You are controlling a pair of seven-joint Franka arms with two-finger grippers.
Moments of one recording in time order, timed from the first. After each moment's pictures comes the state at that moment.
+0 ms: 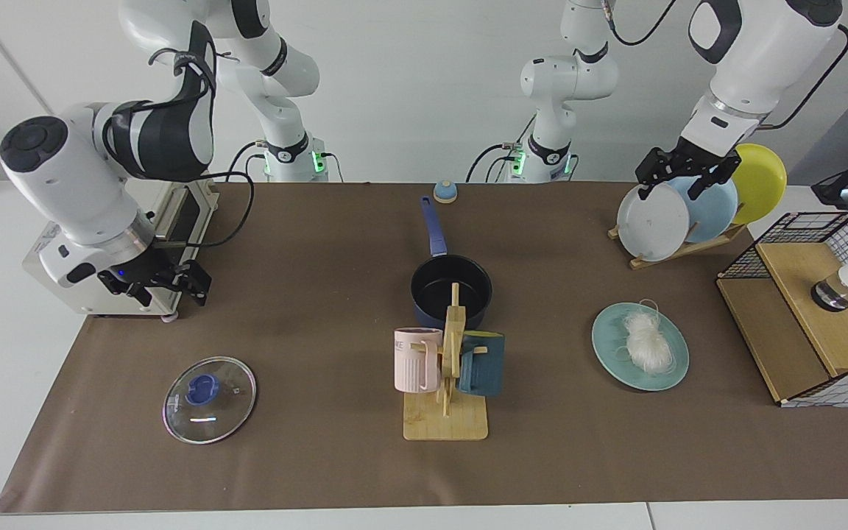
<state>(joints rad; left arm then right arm) -0.02 -0.08 0.03 -1.72 -0.02 1.60 0.04 -0.07 0.49 -0.01 -1.34 0.02 1.81 -0.03</state>
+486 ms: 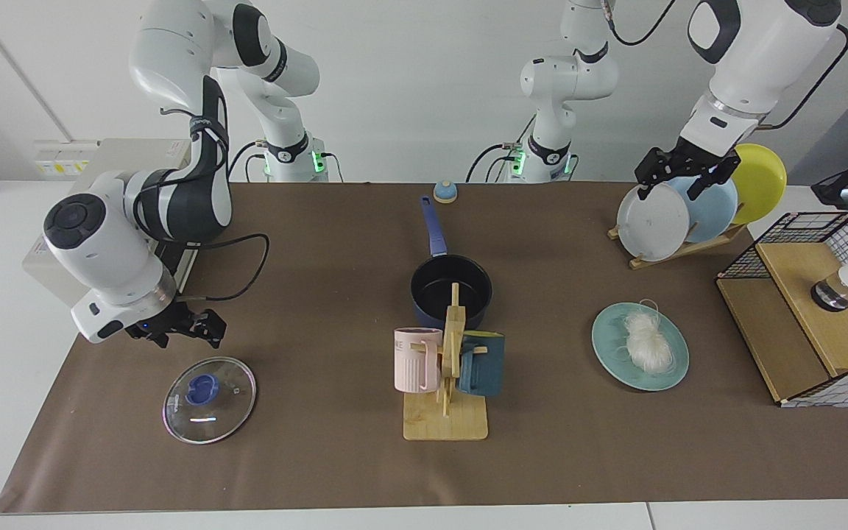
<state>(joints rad) -0.02 -0.05 0.03 -1.72 -0.02 1.77 0.04 -0.06 0.60 -0.01 -1.33 0.00 1.95 -0.03</state>
